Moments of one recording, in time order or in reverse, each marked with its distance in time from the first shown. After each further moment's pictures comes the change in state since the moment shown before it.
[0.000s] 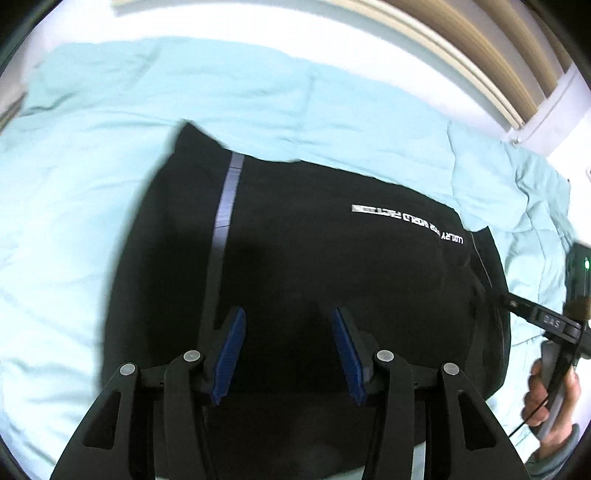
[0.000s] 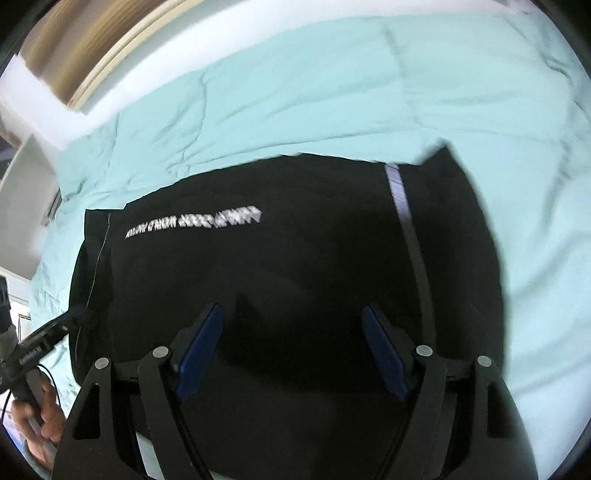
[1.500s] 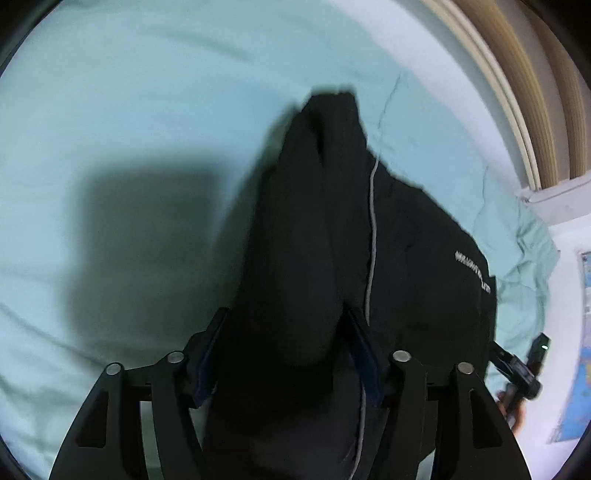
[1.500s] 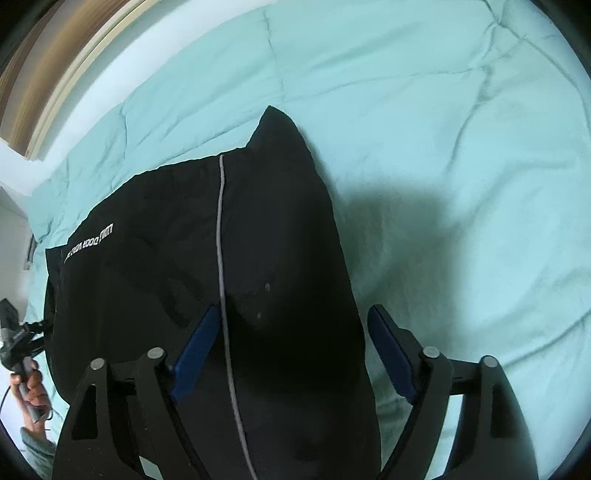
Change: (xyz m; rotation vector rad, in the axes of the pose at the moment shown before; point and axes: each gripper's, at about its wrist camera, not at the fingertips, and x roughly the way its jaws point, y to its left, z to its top) left arm 0.080 0.112 0.037 -0.274 0.200 -0.217; right arm -0.009 -0.124 -0.022 0.168 0.020 -0.041
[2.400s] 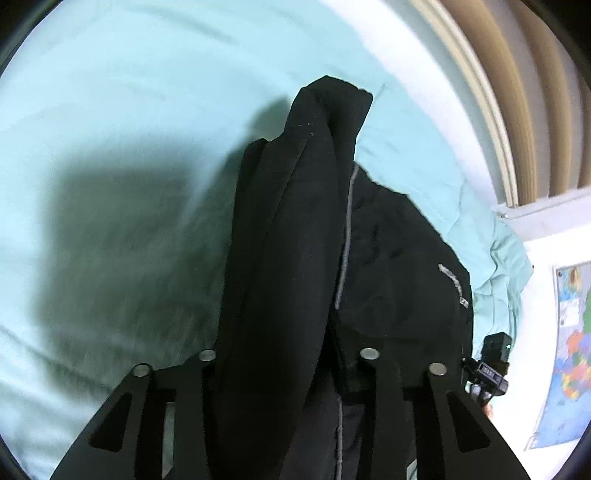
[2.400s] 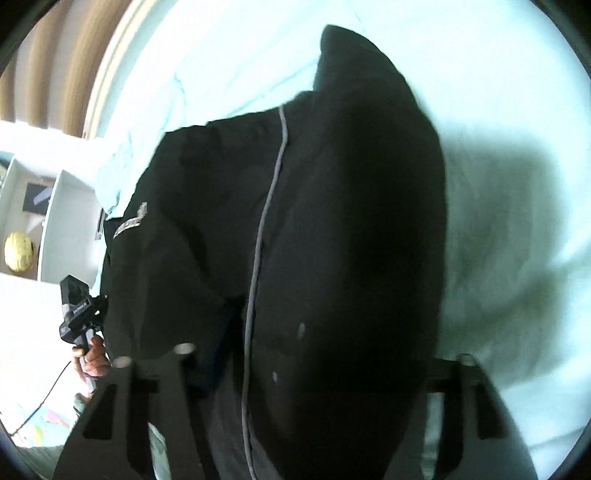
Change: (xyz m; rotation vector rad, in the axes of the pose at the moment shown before) left arm 0.007 -0.020 -0.014 -0.010 -0.092 -0.088; right arm 0.053 0.015 0.008 -0.054 0.159 0.368
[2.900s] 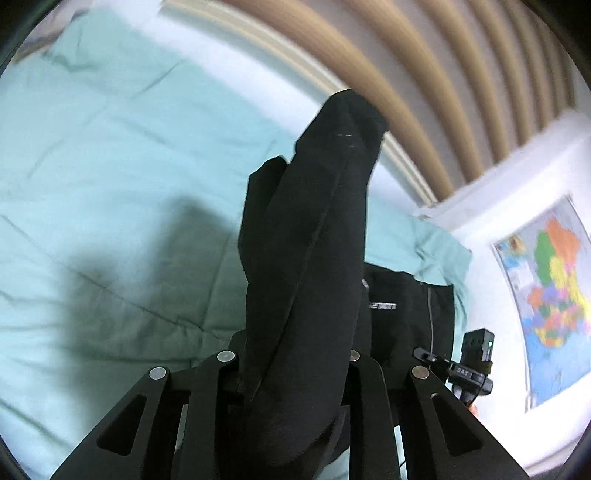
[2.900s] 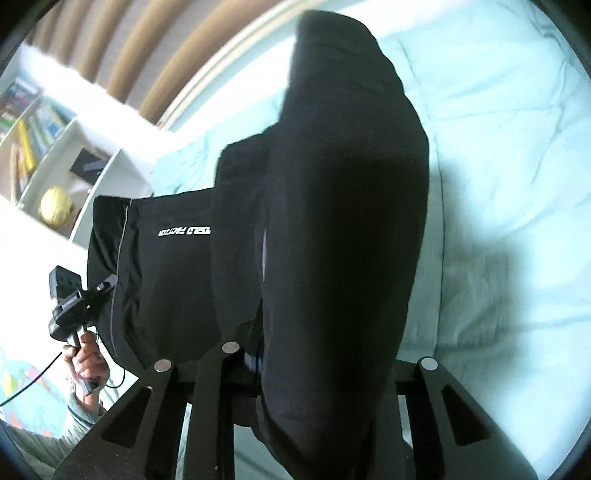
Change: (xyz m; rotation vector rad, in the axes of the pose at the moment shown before) left arm -0.177 -0.069 -0.110 0.177 -0.226 -0.164; right arm -0.124 0.105 -0.108 -0.181 -0.186 0.044
